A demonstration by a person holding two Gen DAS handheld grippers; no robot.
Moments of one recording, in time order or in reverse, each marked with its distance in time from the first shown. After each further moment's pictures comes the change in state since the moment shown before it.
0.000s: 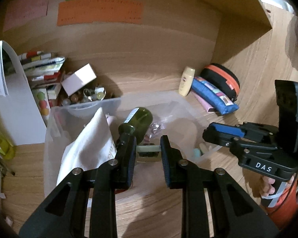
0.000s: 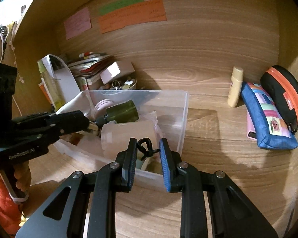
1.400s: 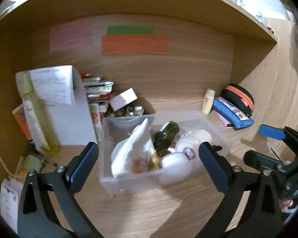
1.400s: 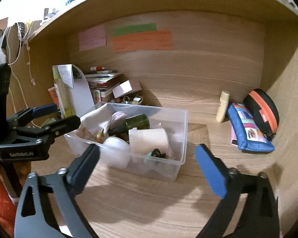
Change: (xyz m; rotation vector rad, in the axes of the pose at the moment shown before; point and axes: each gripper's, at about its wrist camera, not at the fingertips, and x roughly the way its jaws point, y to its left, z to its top) left arm -0.078 -0.001 -0.020 -0.026 -0.173 0.232; right arm -0.072 0.048 -0.012 -0.053 -0.134 -0.099
